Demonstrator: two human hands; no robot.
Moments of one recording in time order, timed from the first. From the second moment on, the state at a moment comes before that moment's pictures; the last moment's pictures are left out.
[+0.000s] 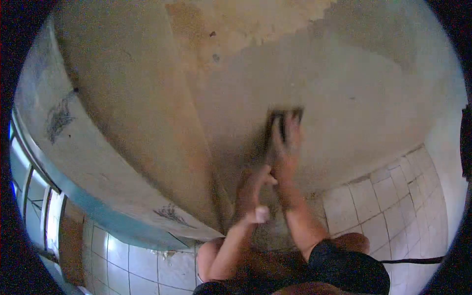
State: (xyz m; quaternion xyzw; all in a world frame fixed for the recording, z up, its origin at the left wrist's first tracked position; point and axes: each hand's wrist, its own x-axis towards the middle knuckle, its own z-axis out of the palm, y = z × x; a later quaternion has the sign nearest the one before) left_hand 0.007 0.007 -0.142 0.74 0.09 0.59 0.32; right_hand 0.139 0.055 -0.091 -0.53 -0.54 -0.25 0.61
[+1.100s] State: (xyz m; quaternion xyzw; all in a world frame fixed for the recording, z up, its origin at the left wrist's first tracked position) left_hand 0.083 -0.084 -0.160 0.49 0.27 0.41 0.72; right_hand 0.212 -0.124 -0.160 -0.41 -0.24 0.48 0.74
